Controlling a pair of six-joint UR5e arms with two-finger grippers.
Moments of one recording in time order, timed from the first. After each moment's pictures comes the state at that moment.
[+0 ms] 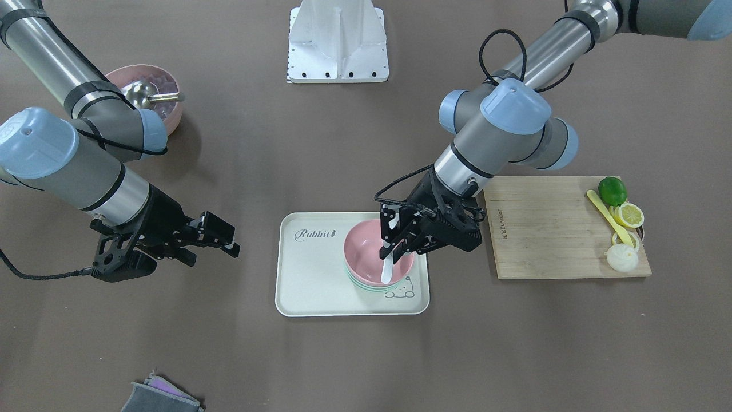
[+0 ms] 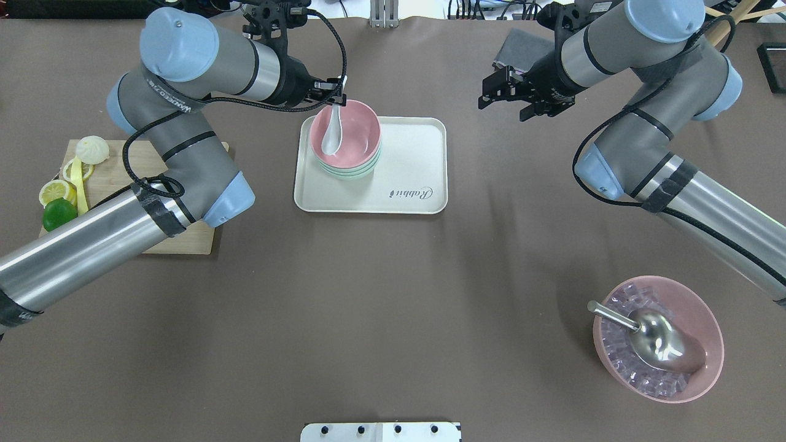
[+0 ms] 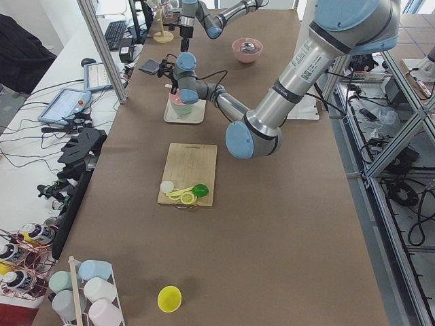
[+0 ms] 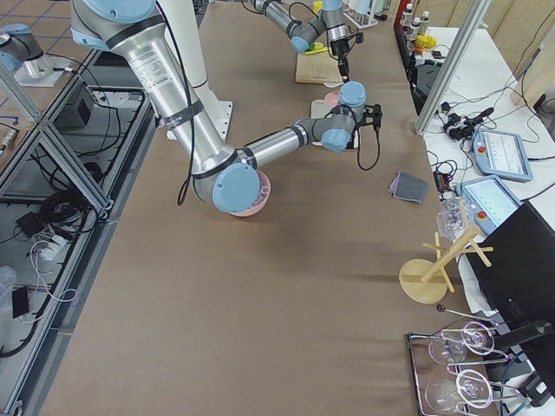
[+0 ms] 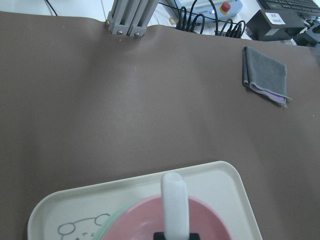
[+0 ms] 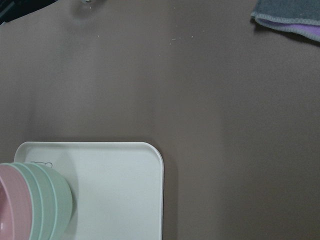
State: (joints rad) left arm -0.79 -2.33 -1.32 -2.41 -1.95 -1.09; right arm 0.94 -0.99 1.38 -0.86 2.25 1.19
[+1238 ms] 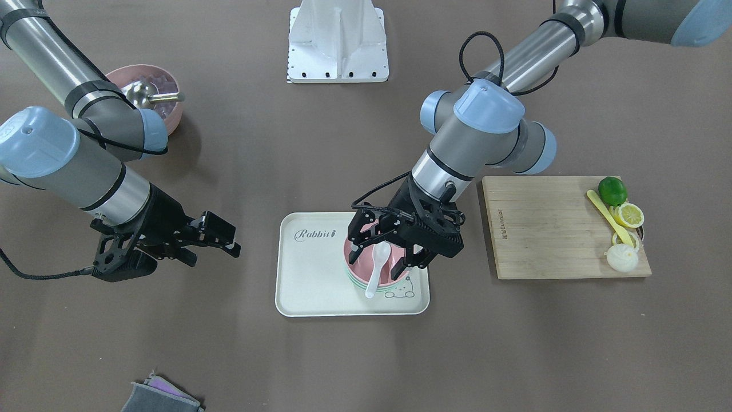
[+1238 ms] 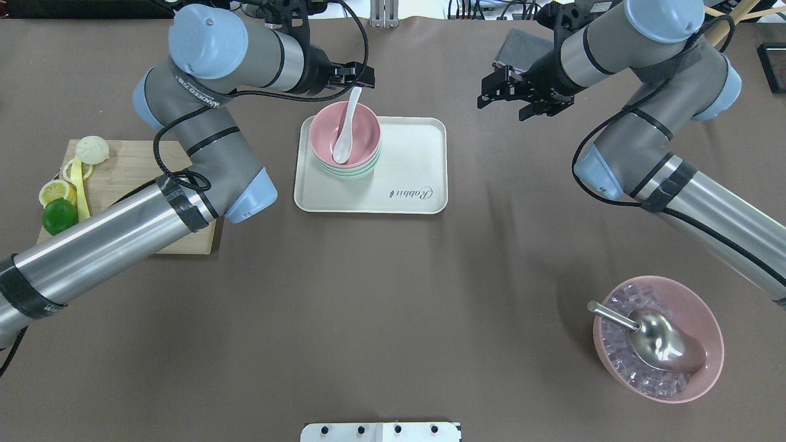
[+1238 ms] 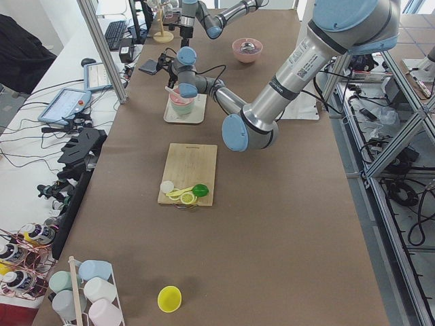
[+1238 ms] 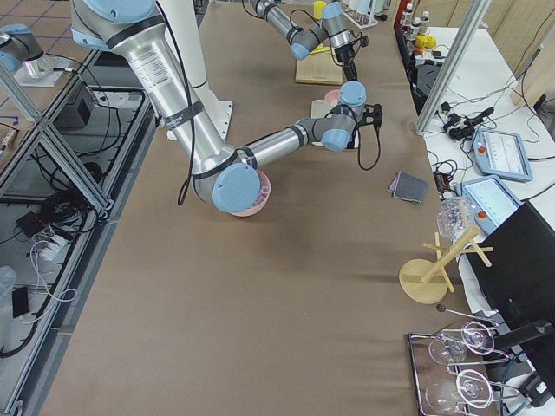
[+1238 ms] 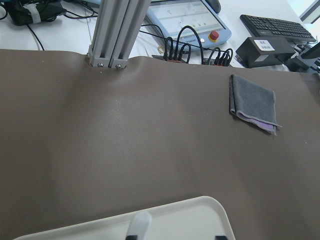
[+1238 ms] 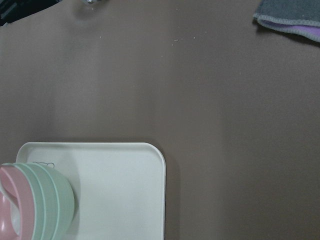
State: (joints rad) left arm -0.78 -2.38 -1.27 -2.42 -1.86 -1.09; right arm 0.94 -0.99 1.39 -0.86 2.25 1.19
